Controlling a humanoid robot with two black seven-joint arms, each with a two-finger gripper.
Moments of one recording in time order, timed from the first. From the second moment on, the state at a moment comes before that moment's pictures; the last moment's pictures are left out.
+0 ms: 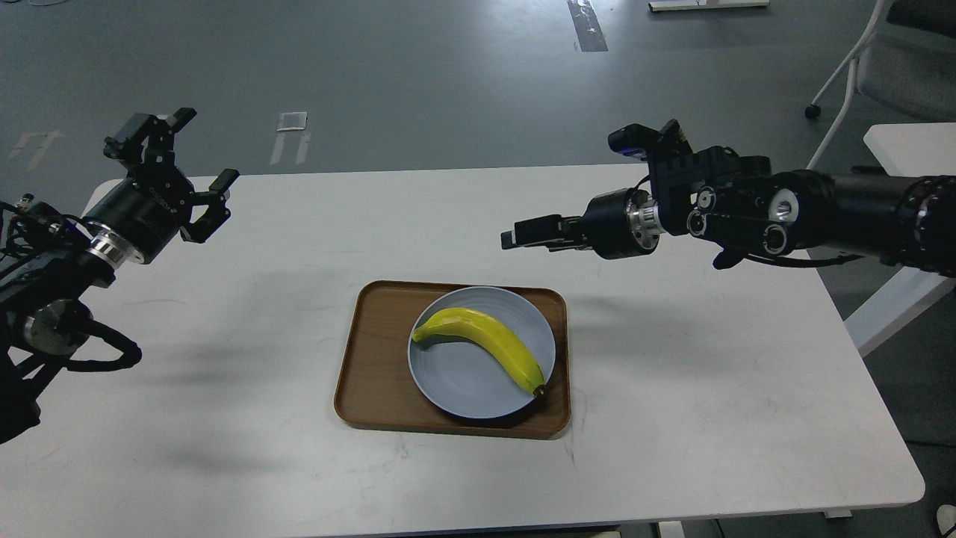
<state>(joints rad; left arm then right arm) -0.71 0.56 -0.54 -0.73 0.17 -0.49 -0.49 1.35 -0.37 -0.50 0.84 -0.49 0.32 0.49</state>
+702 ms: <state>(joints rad) -0.68 0.44 -0.54 -0.68 0.17 -0.49 -0.49 0.66 -0.54 0.35 0.80 -0.05 0.48 0.49</state>
